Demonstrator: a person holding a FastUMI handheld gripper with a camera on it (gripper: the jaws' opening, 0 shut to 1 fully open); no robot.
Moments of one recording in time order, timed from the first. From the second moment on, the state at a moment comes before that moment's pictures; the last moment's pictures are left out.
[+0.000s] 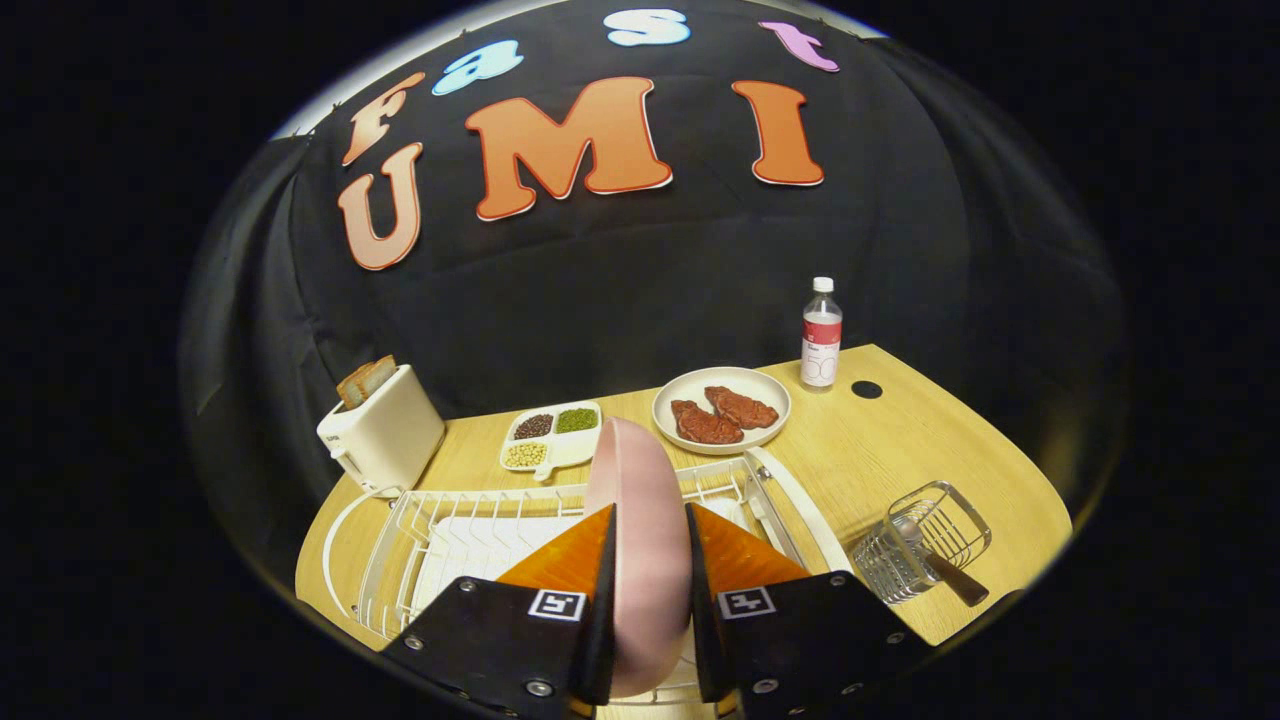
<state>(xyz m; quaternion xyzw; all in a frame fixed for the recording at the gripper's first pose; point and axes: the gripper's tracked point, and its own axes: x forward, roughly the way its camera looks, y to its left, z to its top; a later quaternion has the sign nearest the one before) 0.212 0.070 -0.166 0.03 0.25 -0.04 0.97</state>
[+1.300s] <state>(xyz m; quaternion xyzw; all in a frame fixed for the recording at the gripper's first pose) 0.162 0.101 -0.089 -0.05 0.22 -0.03 0.97</state>
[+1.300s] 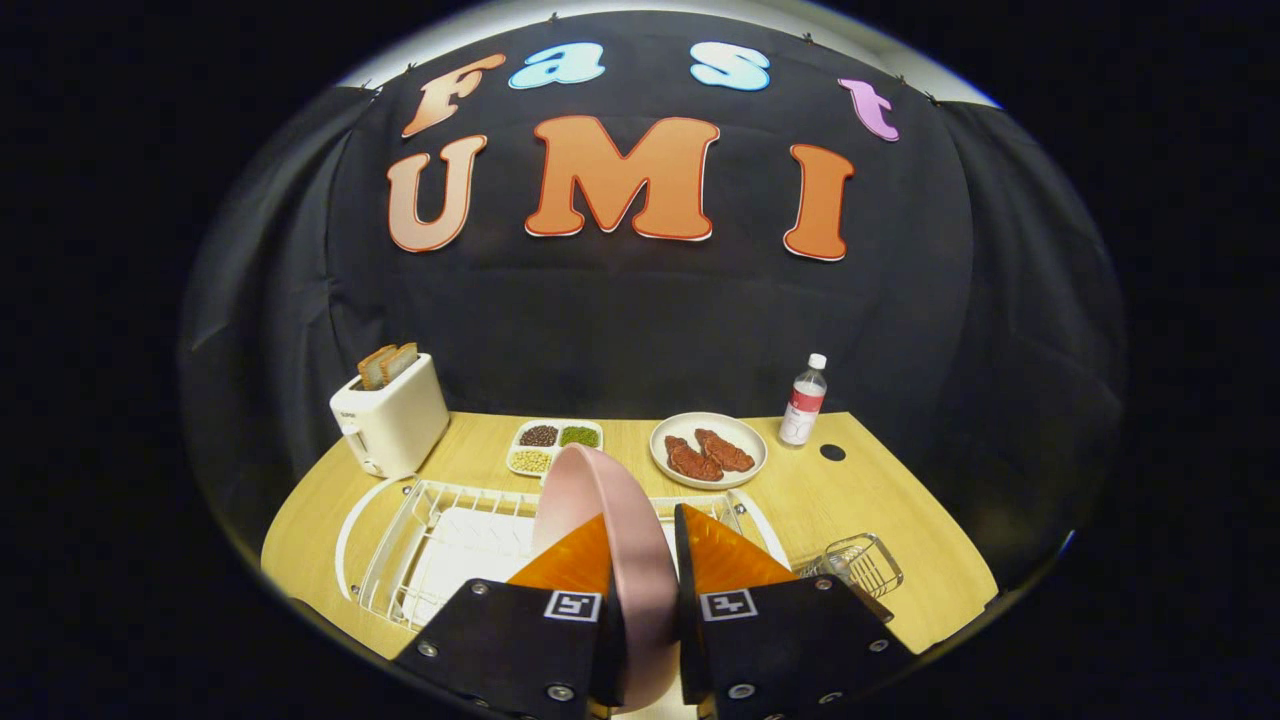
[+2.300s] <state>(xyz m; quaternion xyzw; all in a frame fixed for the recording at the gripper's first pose) 0.006 0.071 -0.189 0.10 0.29 0.02 0.95</state>
